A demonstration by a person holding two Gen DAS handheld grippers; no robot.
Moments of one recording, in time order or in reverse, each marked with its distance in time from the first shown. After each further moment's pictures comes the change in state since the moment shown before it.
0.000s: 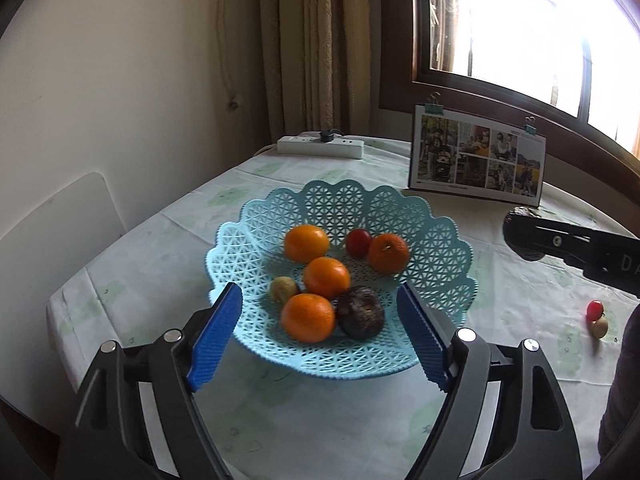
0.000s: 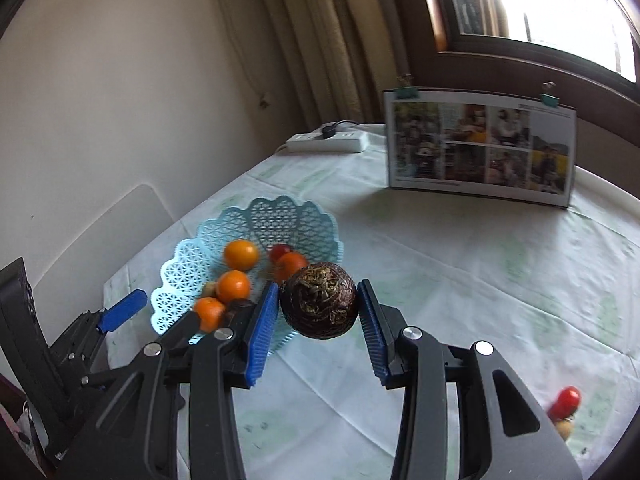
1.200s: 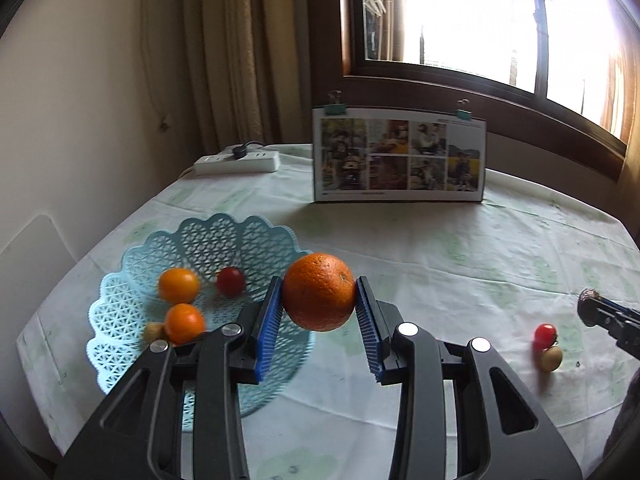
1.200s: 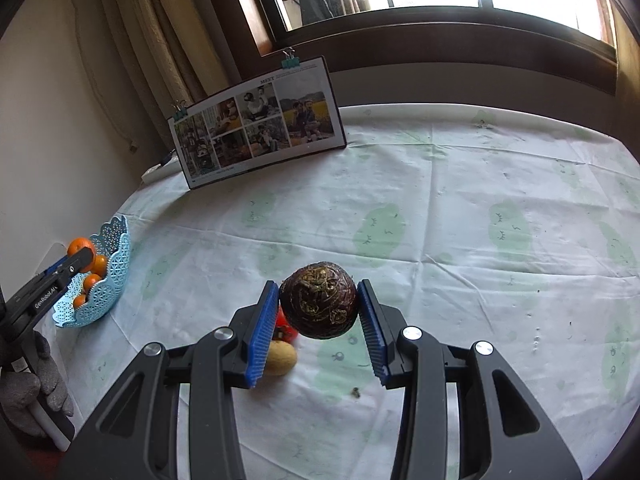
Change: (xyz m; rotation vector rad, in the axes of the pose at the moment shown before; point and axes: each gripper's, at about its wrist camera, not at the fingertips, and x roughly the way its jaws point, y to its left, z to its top) left arm 0.013 -0.107 0.032 0.110 0.011 -0.114; right arm -0.106 -0.192 -0.079 0.295 -0.057 -0.295
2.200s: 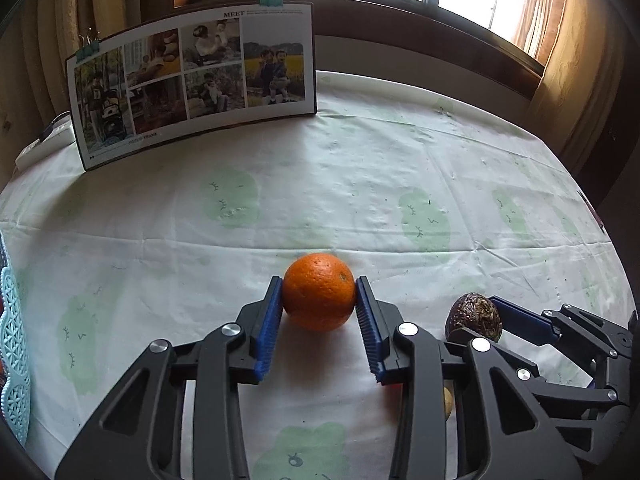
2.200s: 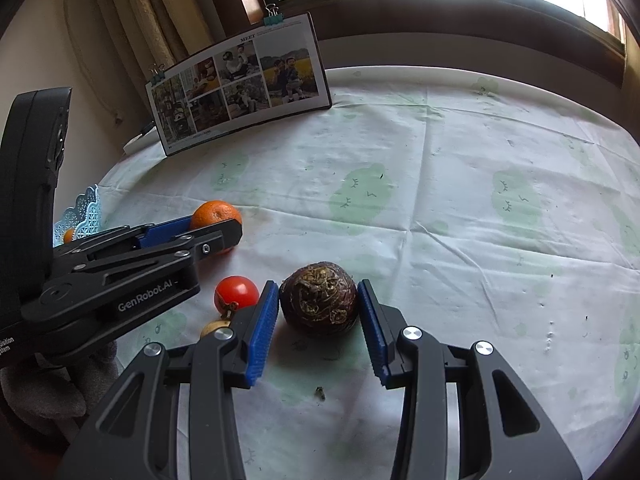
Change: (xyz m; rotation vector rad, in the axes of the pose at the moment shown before) left arm 0.085 -0.174 -0.012 0.192 0.255 -0.393; right arm 0.035 -0.020 -0.012 -0.019 0.095 -0.037
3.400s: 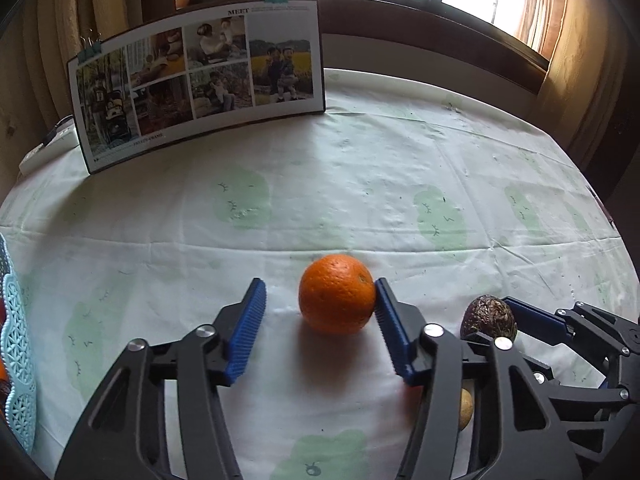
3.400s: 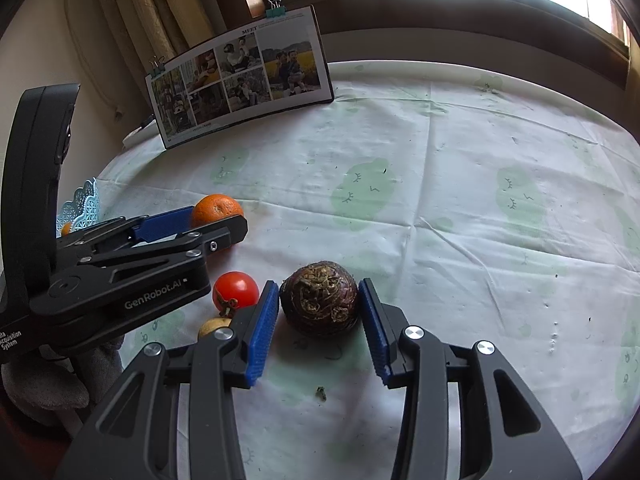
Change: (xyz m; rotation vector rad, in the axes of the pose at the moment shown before) left arm 0.008 0.003 0.002 0.019 0.002 0.029; right arm 0.008 0.002 -0.003 -0.009 0.022 -0.001
